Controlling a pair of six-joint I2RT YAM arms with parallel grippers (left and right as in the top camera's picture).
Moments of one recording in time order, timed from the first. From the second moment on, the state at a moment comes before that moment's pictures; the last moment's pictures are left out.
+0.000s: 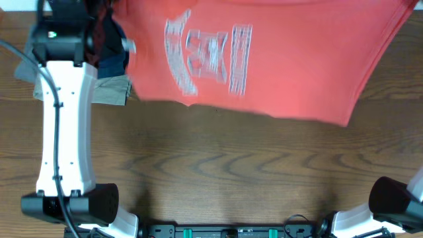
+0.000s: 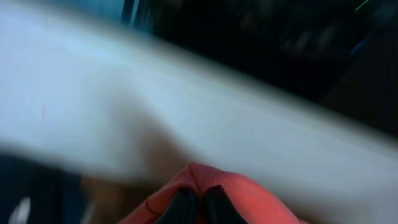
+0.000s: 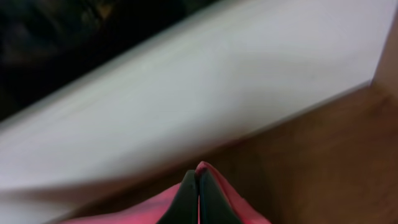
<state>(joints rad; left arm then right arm) -0.02 1.72 2.11 -0.59 0.10 -0.44 -0.37 1.73 2.33 -0.91 -0.26 0.36</state>
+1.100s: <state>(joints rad) -0.11 2.07 2.24 -1.55 0.24 -0.39 -0.44 1.76 2.12 -1.48 -0.28 0.18</state>
